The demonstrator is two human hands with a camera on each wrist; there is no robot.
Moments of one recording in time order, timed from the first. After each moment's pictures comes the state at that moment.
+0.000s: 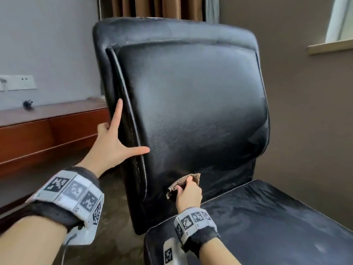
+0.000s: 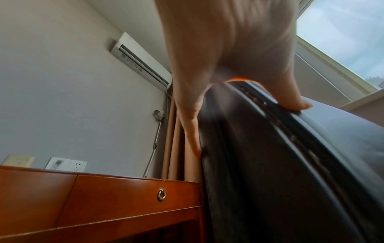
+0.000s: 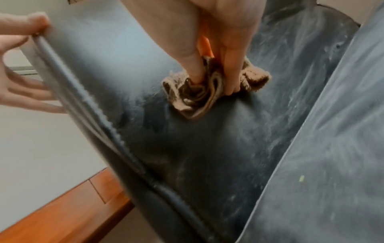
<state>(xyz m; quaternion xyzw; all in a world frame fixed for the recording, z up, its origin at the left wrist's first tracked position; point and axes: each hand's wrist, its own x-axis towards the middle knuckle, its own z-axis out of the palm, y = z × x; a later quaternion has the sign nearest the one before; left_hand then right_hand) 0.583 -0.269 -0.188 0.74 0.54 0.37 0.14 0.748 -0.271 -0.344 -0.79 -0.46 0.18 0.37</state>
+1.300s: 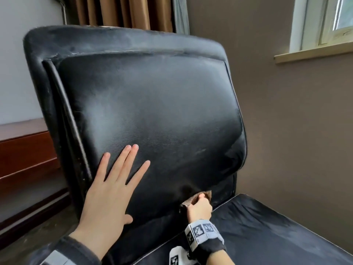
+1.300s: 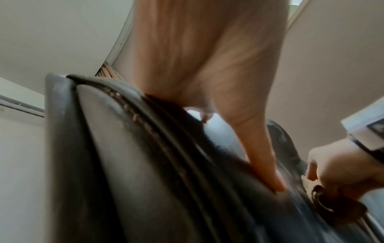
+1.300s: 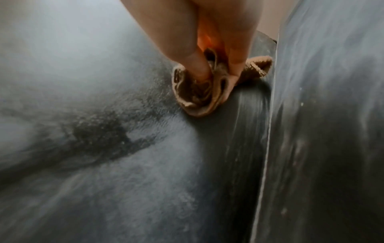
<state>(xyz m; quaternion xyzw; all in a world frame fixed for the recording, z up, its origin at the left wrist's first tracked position) 0.660 -0.277 -0.233 0.79 0.50 -0.05 -0.35 0.854 -0.226 -0.371 -0.82 -0.30 0.22 0.44</state>
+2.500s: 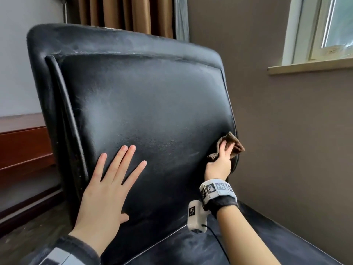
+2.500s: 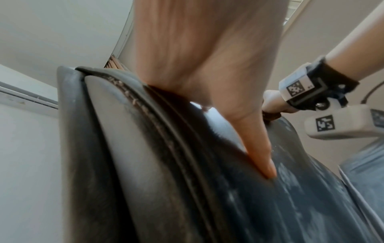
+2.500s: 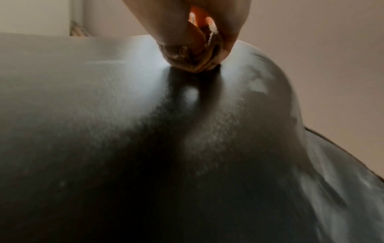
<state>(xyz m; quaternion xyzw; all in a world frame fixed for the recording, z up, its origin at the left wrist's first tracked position) 0.660 -0.276 -0.246 0.78 0.50 -0.01 -0.38 0.935 -0.213 -0.284 -0.72 -0.34 -0.06 0.61</state>
